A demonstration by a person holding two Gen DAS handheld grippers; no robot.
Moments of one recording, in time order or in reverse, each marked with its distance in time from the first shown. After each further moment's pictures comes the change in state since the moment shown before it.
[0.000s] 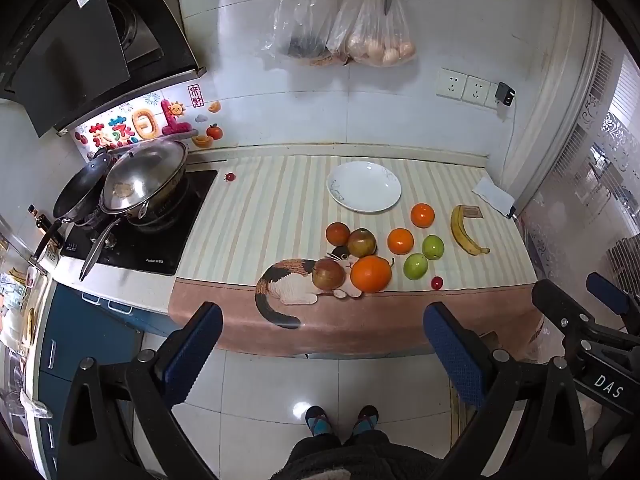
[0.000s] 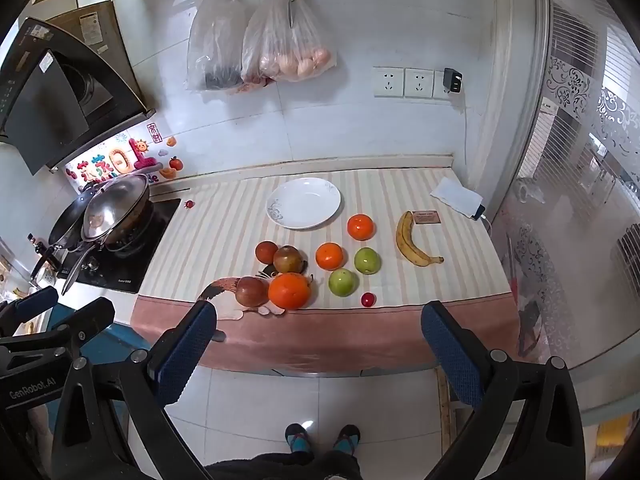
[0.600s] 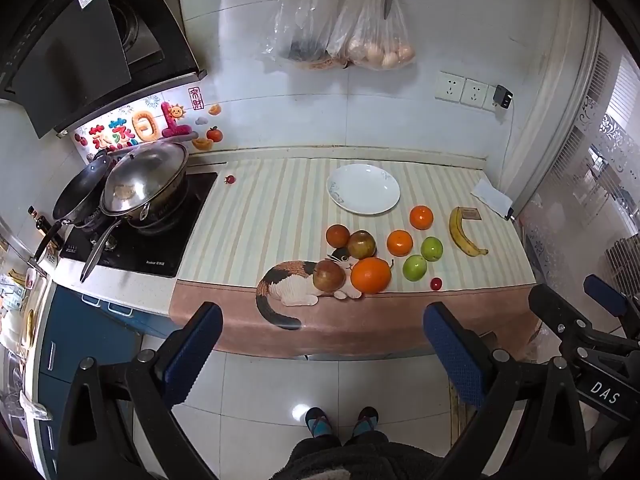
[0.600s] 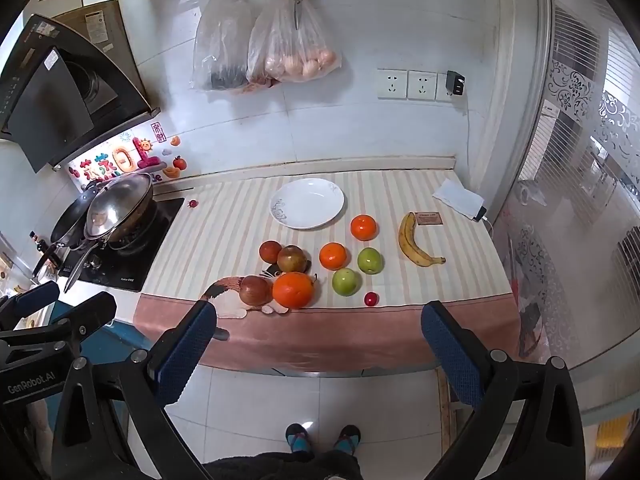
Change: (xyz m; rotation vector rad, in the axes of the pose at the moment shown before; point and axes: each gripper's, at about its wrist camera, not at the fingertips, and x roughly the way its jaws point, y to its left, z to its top) left arm -0.002 0.000 0.000 -0.001 -0.016 -0.004; right arm -0.005 0.005 -0.002 -0.009 -0.009 -0.004
